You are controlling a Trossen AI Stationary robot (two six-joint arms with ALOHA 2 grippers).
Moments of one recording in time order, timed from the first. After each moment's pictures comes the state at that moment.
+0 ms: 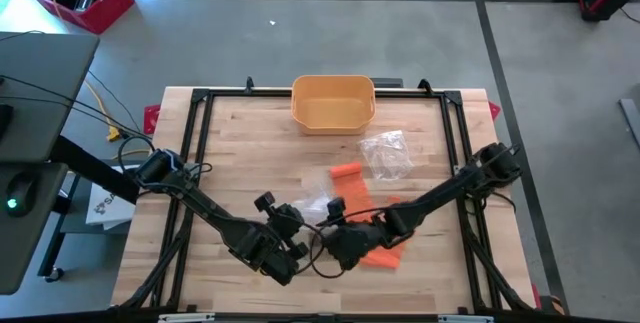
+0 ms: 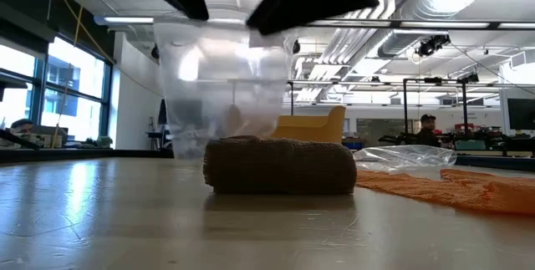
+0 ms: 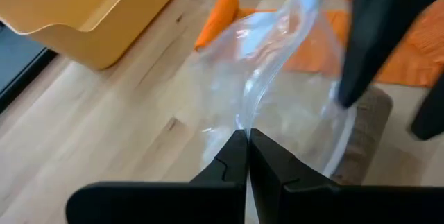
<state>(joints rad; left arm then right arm) -0.61 1.89 1.58 -1.13 -0.85 -1.09 0.48 1.85 1.27 -0.16 0.44 -0.24</state>
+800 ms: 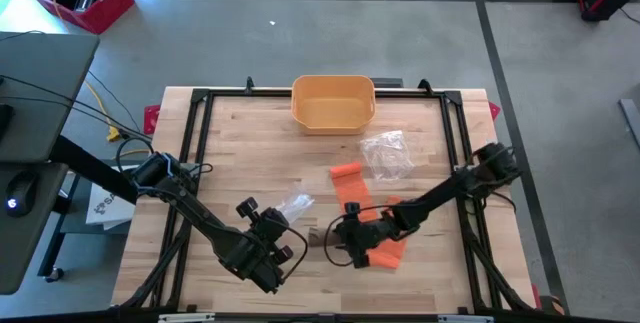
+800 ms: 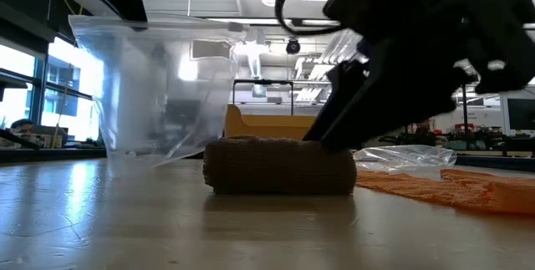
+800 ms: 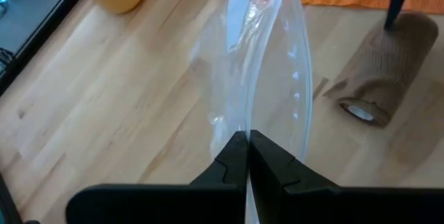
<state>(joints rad) -0.68 1.89 1.58 -1.37 -0.74 -1.31 0.45 1.86 0.91 0.20 0.25 0.16</state>
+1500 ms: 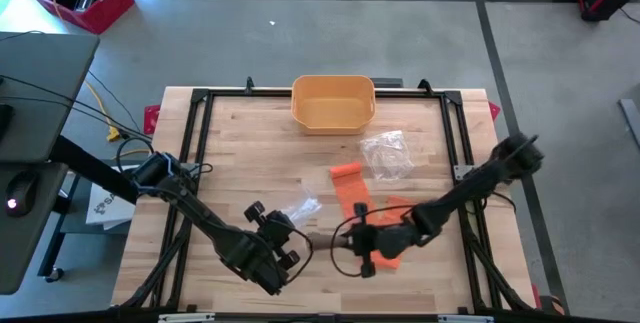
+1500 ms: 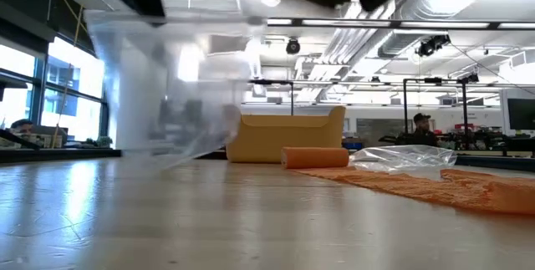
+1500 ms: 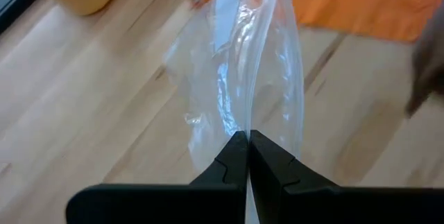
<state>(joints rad) -0.67 1.89 1.58 -1.21 -0.74 -1.27 0.56 1.67 0.98 0.14 0.44 0.12</state>
